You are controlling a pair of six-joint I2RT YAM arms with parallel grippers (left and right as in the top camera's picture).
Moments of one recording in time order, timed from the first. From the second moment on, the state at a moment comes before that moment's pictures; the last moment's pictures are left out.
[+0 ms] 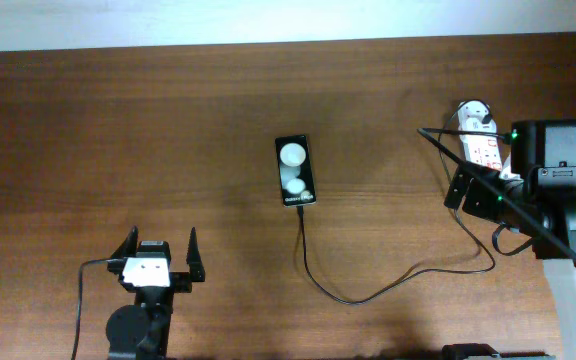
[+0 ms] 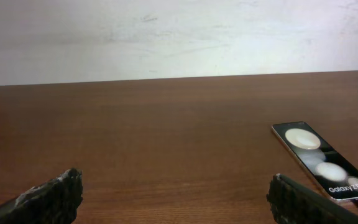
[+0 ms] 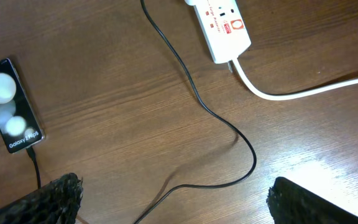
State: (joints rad) left arm -0.10 0.01 0.06 -0.16 -0.08 0.03; right arm -0.01 1.17 1.40 -1.31 0.12 0.34
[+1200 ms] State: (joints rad) left arm -0.10 0.01 0.05 -0.16 -0.08 0.03; right arm 0.00 0.02 0.10 -0.20 0.10 0.30
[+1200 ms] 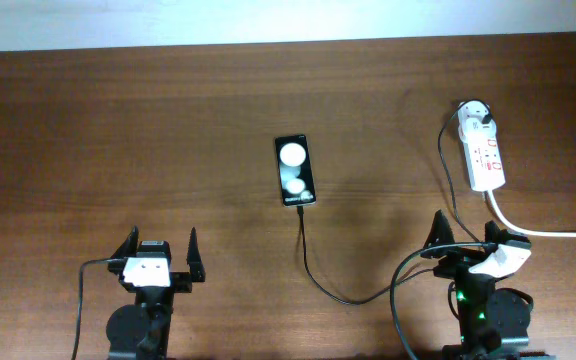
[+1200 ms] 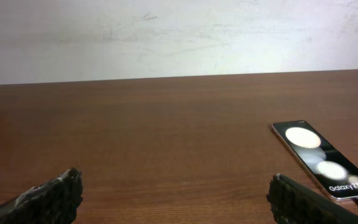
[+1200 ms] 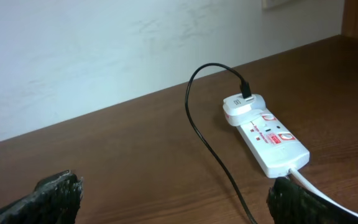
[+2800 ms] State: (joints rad) left arm -0.09 0.01 0.05 -0.16 -0.08 0.03; right arm 0.02 0.01 0.02 -0.07 0.06 -0.06
